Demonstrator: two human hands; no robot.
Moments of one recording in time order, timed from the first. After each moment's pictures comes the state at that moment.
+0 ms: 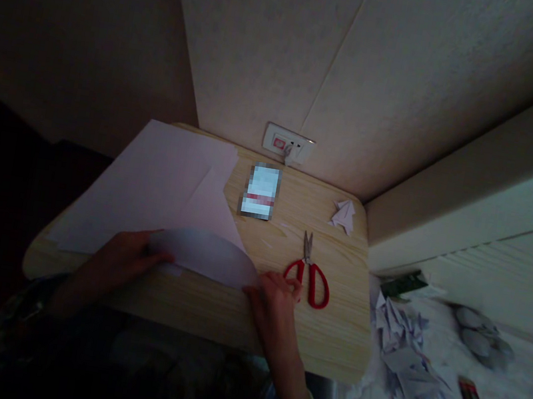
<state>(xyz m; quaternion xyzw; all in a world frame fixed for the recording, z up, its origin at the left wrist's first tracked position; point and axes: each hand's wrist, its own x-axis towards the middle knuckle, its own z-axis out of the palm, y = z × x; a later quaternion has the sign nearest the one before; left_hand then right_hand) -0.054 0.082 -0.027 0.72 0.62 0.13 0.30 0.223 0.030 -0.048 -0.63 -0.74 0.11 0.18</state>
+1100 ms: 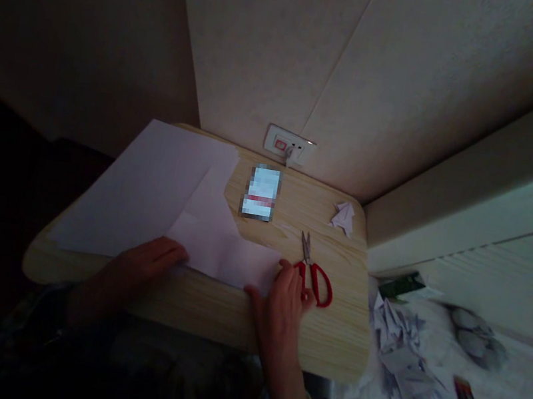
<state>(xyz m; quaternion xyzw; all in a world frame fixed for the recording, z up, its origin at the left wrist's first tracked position) -0.042 0.065 -0.032 0.90 0.41 0.14 0.09 0.214 0.025 -0.040 -0.70 -0.69 -0.01 0.16</state>
